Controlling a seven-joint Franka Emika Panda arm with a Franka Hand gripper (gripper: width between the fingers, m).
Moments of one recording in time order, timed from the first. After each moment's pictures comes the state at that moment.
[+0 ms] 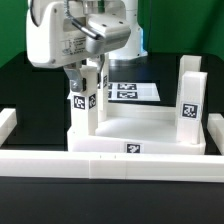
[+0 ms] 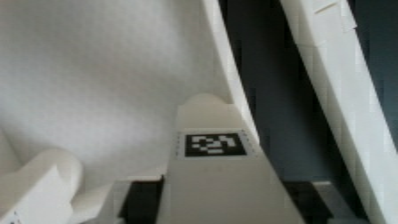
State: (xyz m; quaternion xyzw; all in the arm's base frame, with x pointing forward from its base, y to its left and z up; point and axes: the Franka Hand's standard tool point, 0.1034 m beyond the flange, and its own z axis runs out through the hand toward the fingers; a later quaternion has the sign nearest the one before) arm 0.585 -0.079 0.100 -0.49 0.87 -0.01 0.06
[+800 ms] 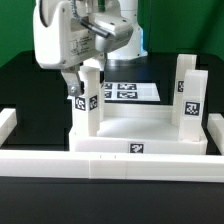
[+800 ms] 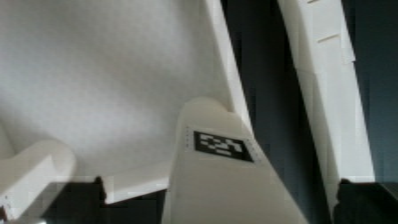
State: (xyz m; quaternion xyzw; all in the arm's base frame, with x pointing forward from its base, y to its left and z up) arm 0.588 -0.077 0.101 -0.60 0.80 -0.01 0.05
